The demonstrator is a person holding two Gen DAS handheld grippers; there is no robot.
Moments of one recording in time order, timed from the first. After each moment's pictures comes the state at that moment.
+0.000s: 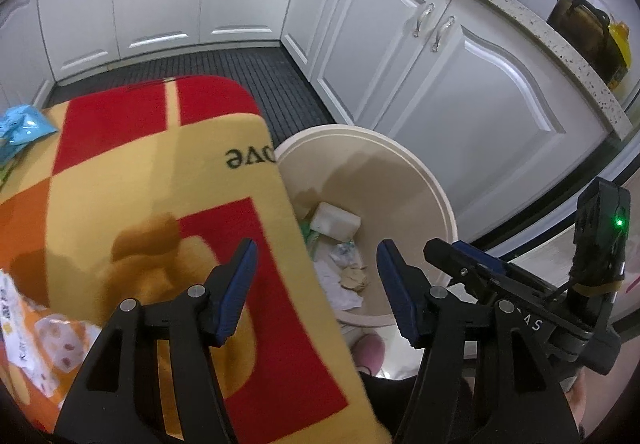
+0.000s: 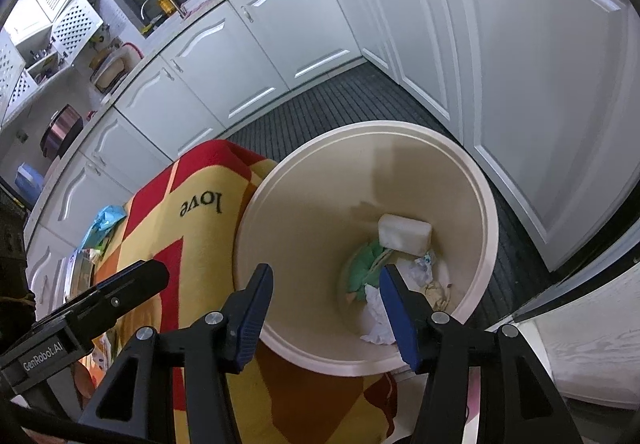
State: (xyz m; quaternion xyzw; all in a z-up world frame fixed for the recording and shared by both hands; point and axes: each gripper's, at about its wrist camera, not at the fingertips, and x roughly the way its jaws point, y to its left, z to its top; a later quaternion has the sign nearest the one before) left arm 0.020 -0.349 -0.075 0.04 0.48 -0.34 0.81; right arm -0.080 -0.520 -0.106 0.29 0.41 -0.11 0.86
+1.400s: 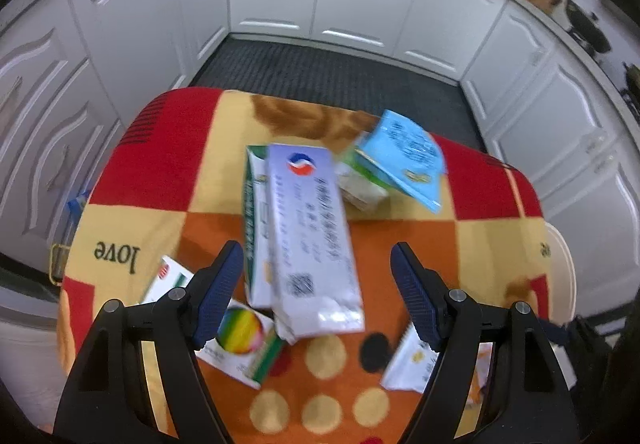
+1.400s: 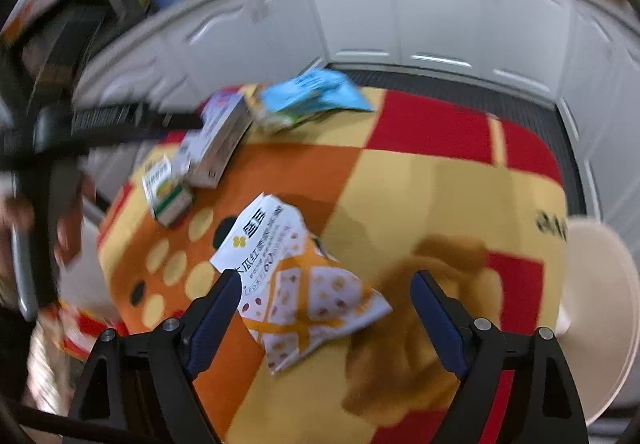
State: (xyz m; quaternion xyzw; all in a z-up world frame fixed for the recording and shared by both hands) left arm 0.148 -0.059 -0.041 -0.03 0.51 -0.09 0.85; right arm 0.043 -0.259 -0.075 0.02 0.49 0.17 0.86
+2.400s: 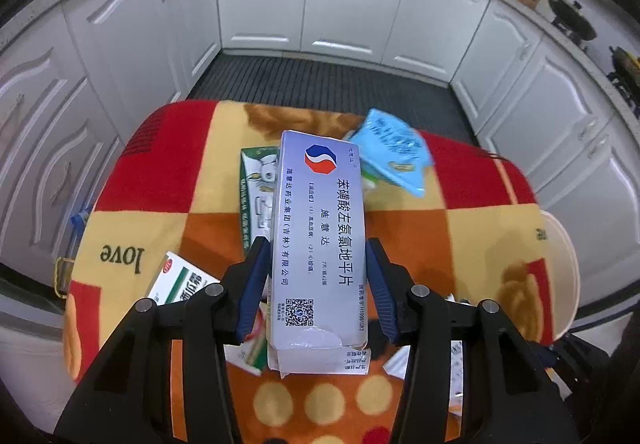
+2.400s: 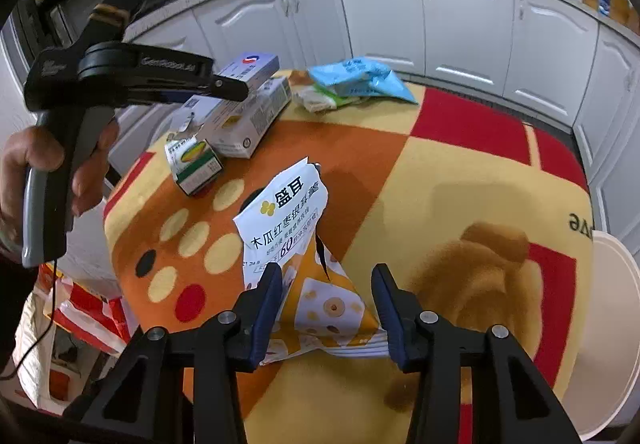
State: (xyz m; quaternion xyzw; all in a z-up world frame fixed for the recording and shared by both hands) left arm 0.118 -0.063 -0.026 0.00 0.48 -0.11 0.87; right arm 0.008 -0.247 -0.085 0.03 0.45 0.19 0.87
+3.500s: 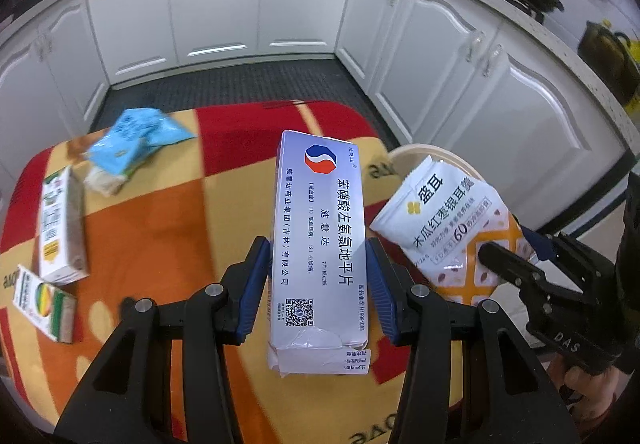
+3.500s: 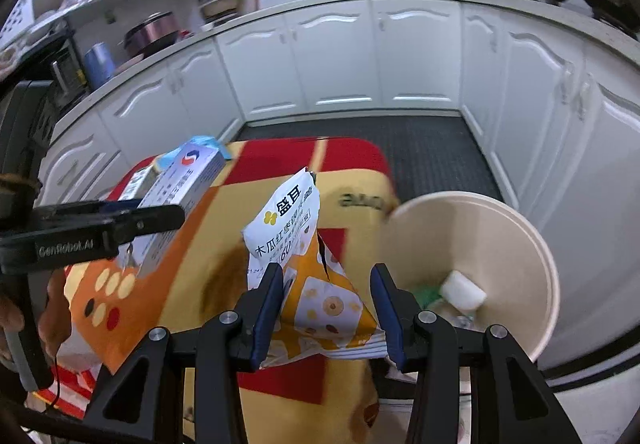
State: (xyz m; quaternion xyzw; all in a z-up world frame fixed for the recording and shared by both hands) left arm 0.038 -0.245 -0.033 0.07 0.47 -0.28 0.83; right arm -0.051 -0.405 -0.051 0.11 0.40 0.00 0.91
